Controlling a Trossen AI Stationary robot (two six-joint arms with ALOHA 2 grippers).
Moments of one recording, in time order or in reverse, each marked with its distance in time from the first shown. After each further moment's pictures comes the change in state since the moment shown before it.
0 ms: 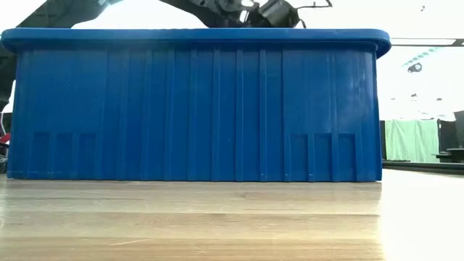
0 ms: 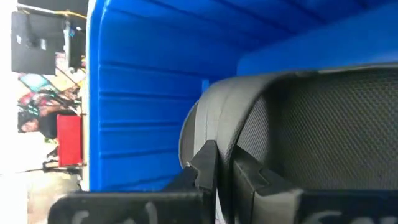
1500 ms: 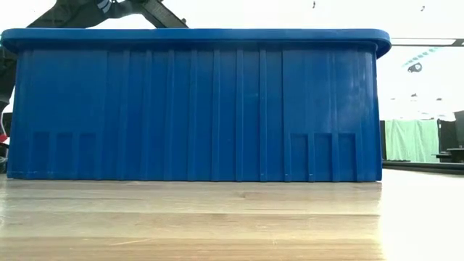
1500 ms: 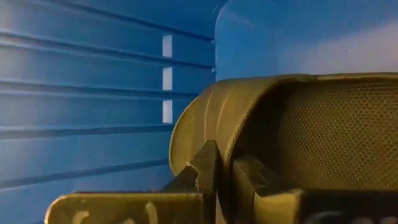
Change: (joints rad) left arm 0.107 0.011 -0.337 0.406 0.053 0.094; right arm 0.000 -0.005 0.001 -0.020 0.001 0.033
